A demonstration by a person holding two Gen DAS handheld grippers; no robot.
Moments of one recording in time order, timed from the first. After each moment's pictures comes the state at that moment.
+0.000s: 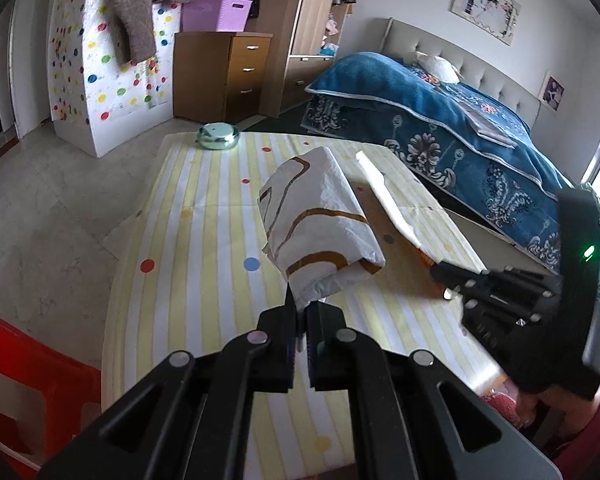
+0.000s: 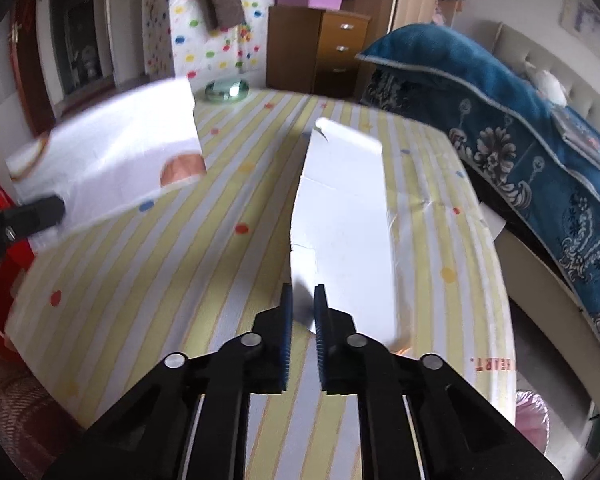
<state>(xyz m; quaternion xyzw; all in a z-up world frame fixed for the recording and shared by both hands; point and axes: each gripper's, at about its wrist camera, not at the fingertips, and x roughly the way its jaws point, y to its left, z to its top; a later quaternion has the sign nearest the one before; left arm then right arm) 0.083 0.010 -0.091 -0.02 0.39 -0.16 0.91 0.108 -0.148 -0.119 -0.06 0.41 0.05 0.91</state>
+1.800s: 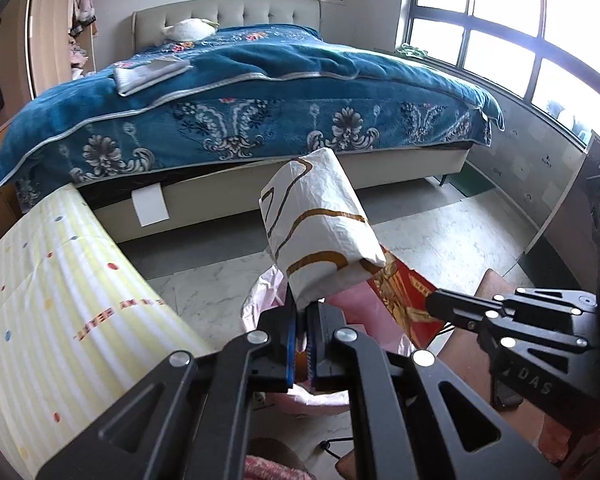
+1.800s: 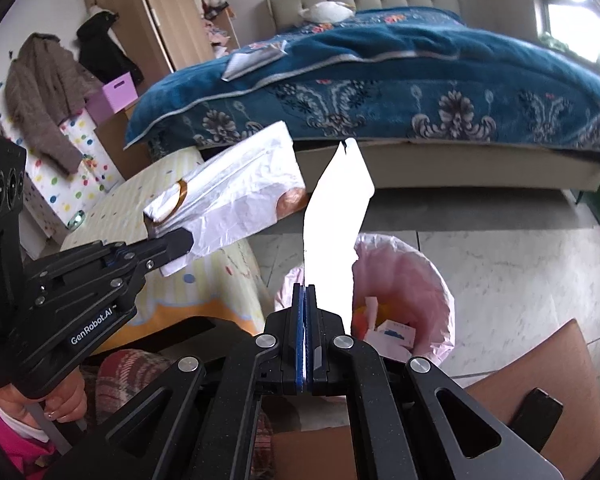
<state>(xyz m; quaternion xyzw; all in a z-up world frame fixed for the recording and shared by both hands) -0.048 -0.355 -0.109 0.17 0.35 -0.47 0.79 -0.155 -0.457 -0.112 0.21 0.37 -0.17 0.89</state>
